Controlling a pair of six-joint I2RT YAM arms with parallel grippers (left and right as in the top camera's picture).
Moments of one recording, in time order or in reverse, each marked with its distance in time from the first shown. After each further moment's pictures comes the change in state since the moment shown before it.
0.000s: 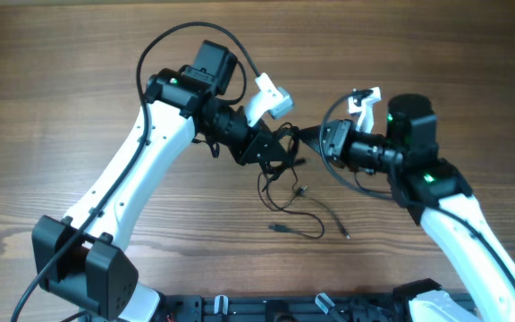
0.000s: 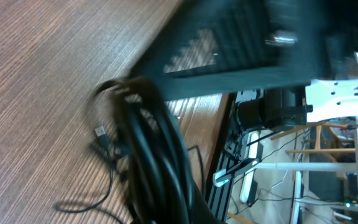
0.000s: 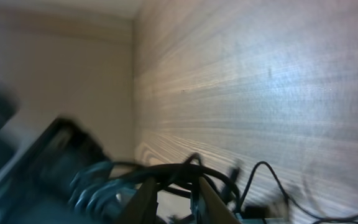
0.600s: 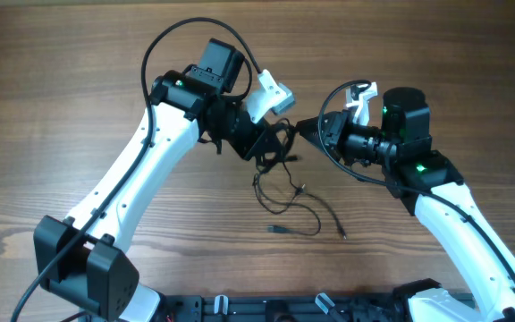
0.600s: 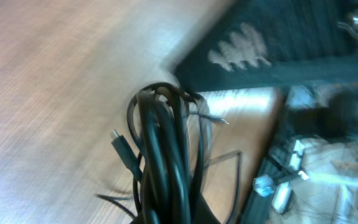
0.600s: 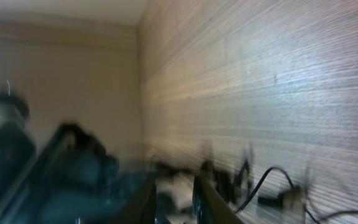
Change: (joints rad) left arm -0.016 0.000 -0.001 0.098 -0.220 -0.109; right arm -0.006 0.052 -0.001 0.092 -0.026 0.035
